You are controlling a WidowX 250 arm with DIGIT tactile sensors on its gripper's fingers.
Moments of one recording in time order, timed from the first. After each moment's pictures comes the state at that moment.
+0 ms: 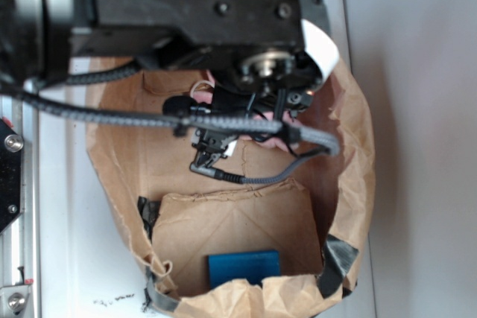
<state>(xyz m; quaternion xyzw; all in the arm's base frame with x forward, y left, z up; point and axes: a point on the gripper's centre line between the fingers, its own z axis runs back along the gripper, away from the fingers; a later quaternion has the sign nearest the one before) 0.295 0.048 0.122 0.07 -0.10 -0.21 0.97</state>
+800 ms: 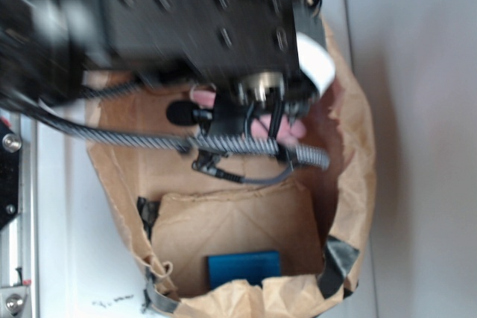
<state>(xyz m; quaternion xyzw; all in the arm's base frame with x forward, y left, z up) 0.300 0.040 0.093 0.09 -0.08 -0.23 0.96</state>
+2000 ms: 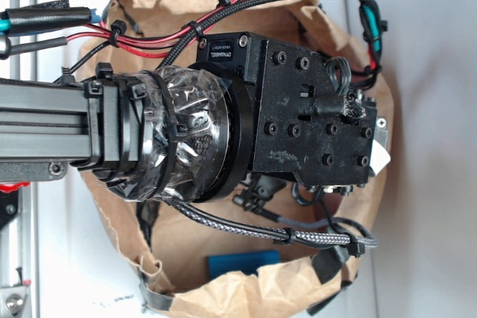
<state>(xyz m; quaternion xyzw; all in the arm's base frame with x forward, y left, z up) 0.333 0.035 0.081 0.12 -0.08 -0.24 0.96</state>
